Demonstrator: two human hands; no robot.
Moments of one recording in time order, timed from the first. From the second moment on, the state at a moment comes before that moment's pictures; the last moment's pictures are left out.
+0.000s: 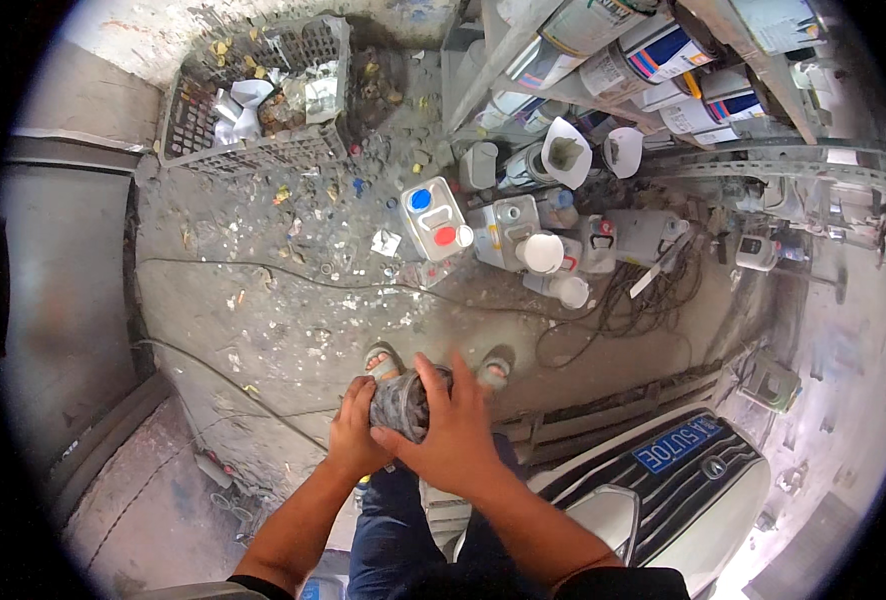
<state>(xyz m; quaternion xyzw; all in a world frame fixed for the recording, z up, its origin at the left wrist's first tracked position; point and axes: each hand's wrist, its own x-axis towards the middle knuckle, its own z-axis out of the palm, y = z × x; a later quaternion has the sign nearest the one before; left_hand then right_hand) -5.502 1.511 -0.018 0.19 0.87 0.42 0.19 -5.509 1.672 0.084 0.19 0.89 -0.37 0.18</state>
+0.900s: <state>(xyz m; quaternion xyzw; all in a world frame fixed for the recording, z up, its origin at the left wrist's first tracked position) -5.484 1.567 -0.035 0.24 0.84 0.44 0.23 -5.485 1.784 0.038 -0.14 0.86 -0.48 0.10</state>
